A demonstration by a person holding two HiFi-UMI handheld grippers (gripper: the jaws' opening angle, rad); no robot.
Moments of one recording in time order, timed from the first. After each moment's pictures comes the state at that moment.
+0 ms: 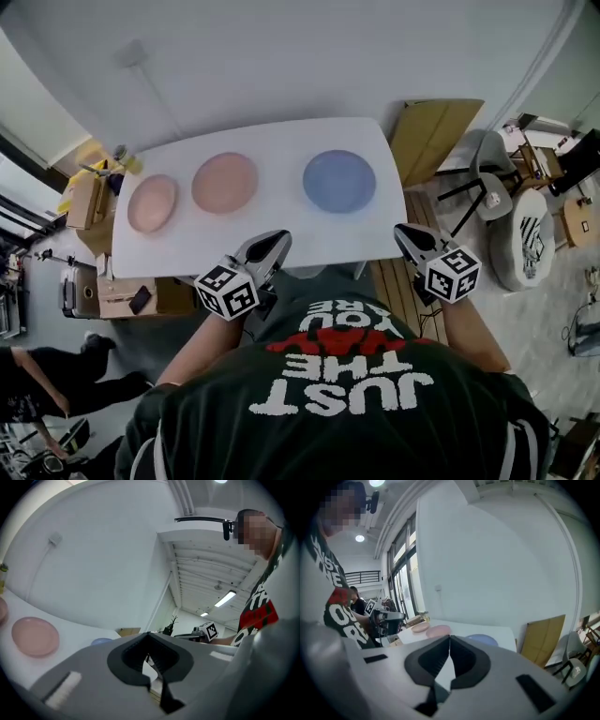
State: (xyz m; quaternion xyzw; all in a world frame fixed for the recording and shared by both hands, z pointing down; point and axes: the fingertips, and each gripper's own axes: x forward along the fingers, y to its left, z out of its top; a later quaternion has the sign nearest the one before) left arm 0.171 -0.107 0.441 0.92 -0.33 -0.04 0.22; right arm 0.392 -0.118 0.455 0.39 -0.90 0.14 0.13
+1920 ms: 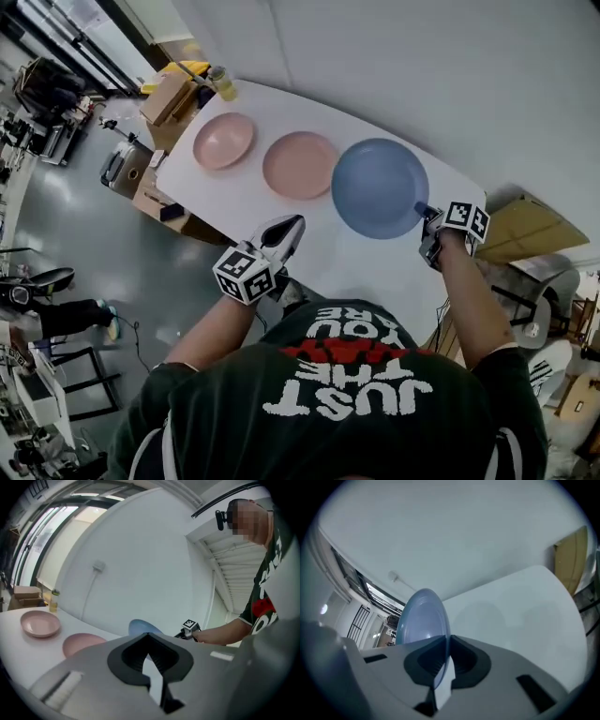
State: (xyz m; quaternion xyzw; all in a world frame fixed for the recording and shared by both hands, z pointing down) left arm 0.072 -0.229 0.483 0.77 -0.61 -0.05 0.20; right arm 0.279 -0.451 0.608 0.29 -0.78 0.52 0.20
